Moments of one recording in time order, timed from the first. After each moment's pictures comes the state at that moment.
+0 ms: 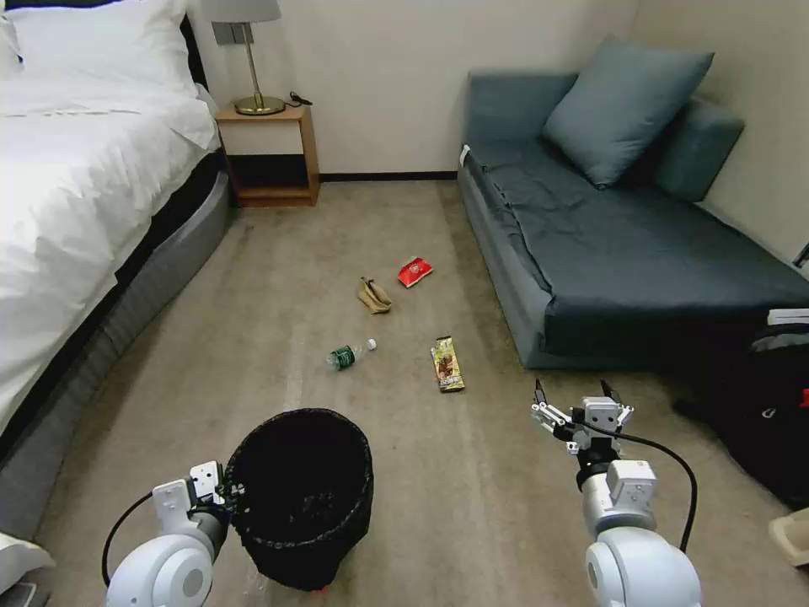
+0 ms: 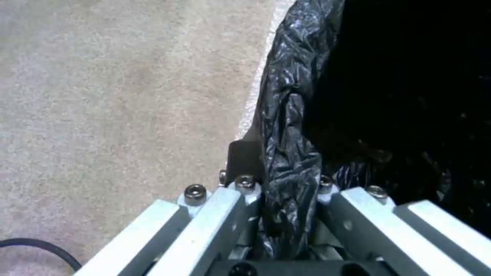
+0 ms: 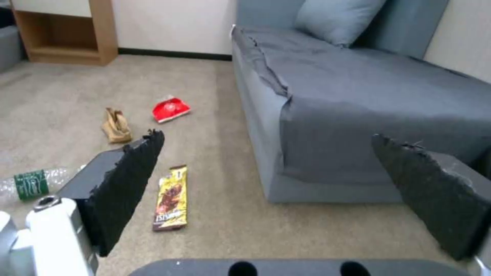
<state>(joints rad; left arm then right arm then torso) 1.58 -1.25 -0.61 -2.08 -0.76 0.73 -0.49 -1.55 1.51 0.58 2.15 -0.02 -0.21 0.05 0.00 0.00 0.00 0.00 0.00</state>
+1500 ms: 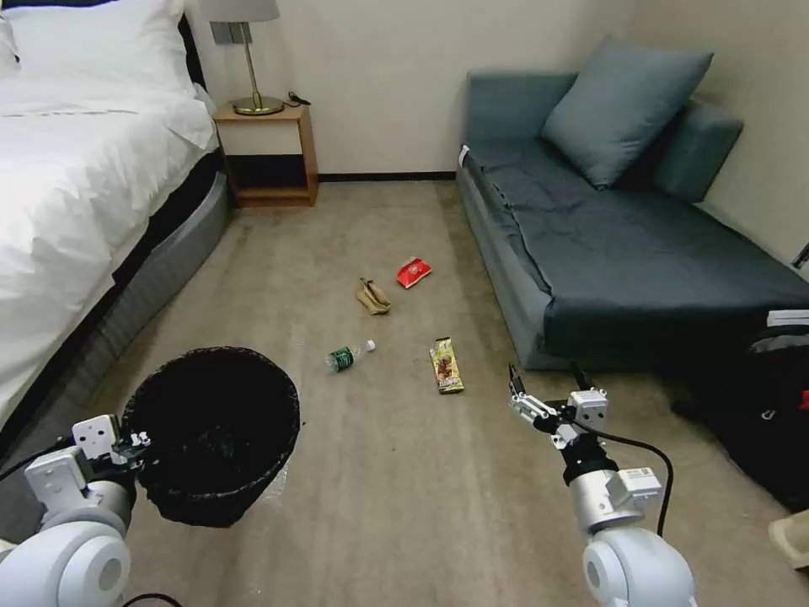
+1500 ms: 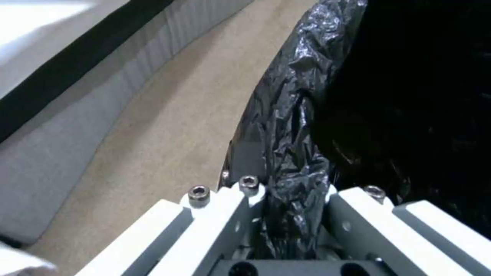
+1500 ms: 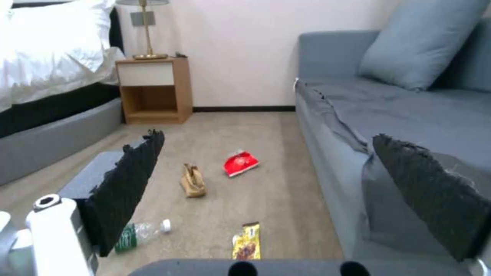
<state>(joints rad) 1.58 -1.29 -0.89 -2.27 -0.60 0.68 -0.42 -1.54 1.46 0.55 2.12 0.16 0.00 -0.09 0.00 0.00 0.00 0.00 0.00</state>
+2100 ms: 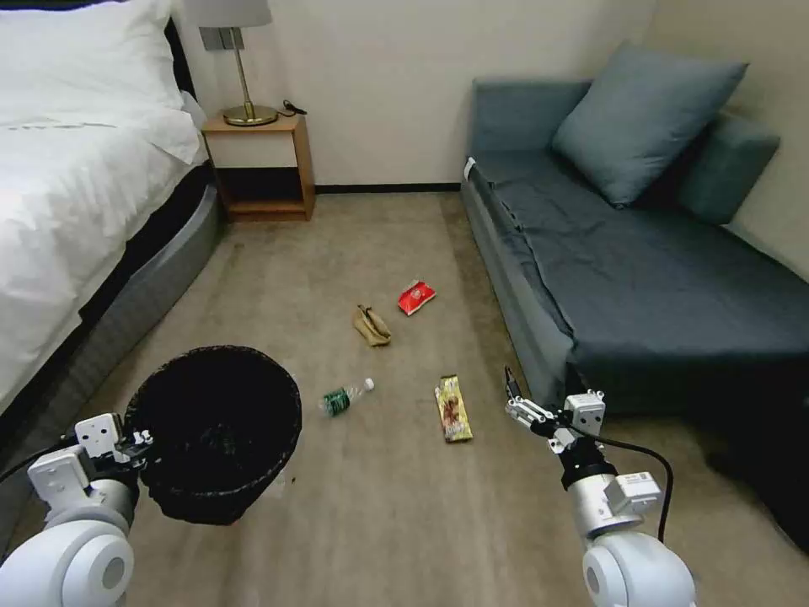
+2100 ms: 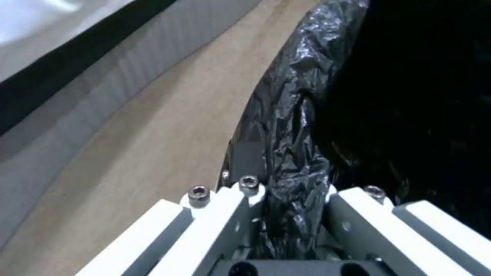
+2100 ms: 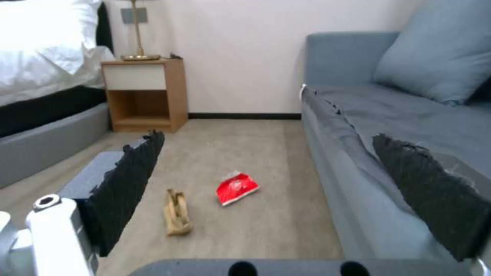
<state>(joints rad) 1.57 -1.29 -0.89 -2.27 -0.60 0.68 -0.42 -1.55 1.46 0.55 2.13 0.14 0.01 -0.11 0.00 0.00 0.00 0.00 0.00</state>
